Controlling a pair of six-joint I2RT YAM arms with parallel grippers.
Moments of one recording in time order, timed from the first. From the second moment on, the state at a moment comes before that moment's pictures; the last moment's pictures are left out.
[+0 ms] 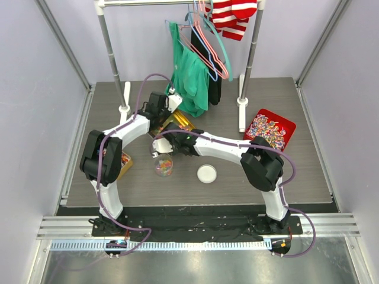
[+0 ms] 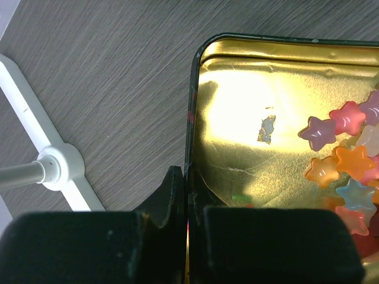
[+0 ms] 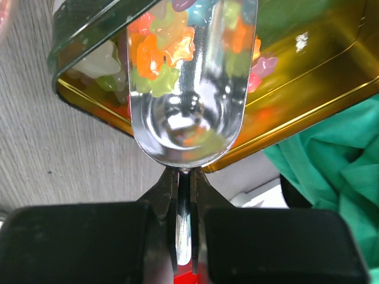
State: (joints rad) left arm -0.40 1.87 1.33 -0.18 -0.15 0.47; right arm 0.97 2.02 1.54 -0.49 0.36 -1.00
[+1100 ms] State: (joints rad) left arm -0.41 1.91 1.33 -0.18 -0.18 0.28; right arm 0.91 1.84 1.27 -0.25 0.26 -0.51
